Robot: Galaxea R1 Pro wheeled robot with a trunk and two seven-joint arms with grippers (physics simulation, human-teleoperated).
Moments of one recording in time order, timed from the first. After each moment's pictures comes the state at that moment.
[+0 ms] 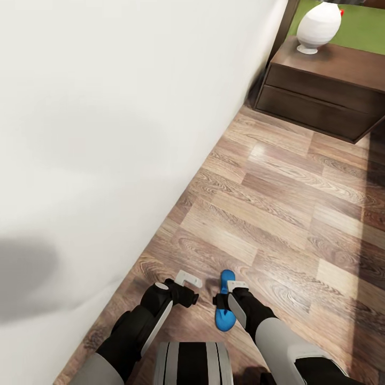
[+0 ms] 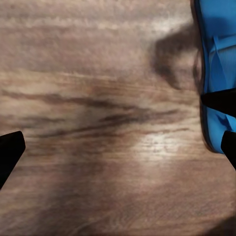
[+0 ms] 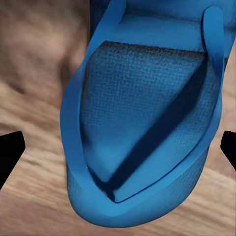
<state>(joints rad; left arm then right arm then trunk) -0.52 -0.13 -0.46 -1.11 0.02 0.77 -0.04 -0.77 0.17 0.00 -0.33 -0.09 0.45 -0.15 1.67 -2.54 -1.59</state>
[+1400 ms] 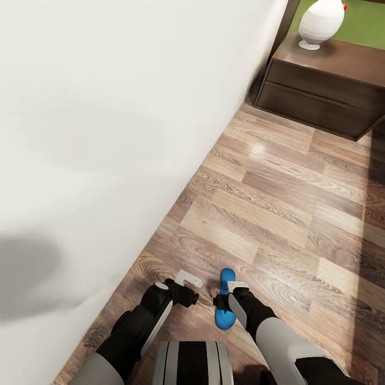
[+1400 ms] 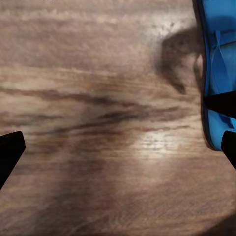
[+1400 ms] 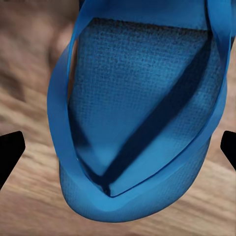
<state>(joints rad) -0.53 -0.13 -0.46 -1.11 0.02 0.77 -0.04 -0.77 0.17 0.00 -0.33 -0.09 0.48 -0.15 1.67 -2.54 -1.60</state>
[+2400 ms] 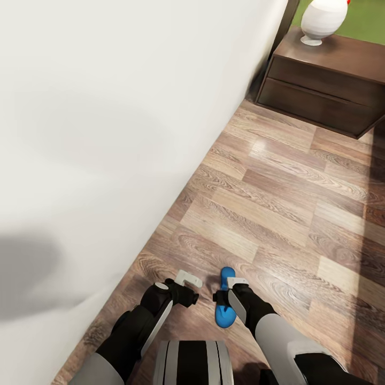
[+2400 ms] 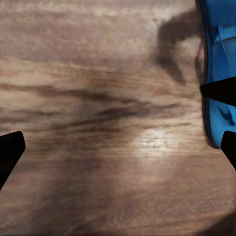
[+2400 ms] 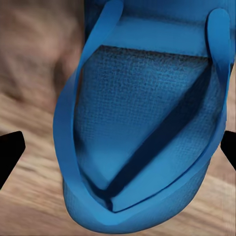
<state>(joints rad) -0.53 -0.13 -0.46 -1.11 0.02 0.77 -0.04 -0.79 0.17 0.00 -0.34 -0.09 0.48 -0.15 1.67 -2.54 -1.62</state>
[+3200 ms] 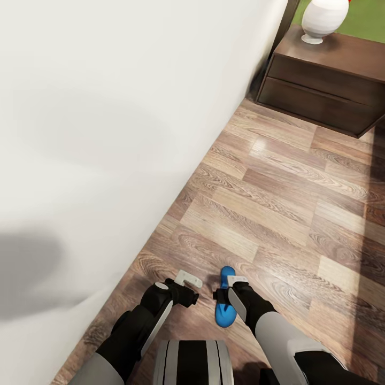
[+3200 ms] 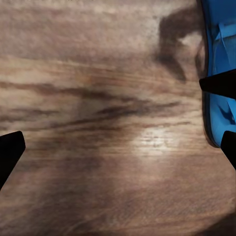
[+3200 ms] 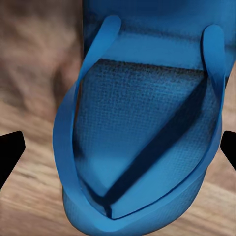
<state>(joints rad) -0.52 -0.13 -0.46 -1.11 0.02 0.77 -0.04 -0.80 0.17 0.00 -0.34 -0.09 0.48 -0.15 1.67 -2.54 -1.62</state>
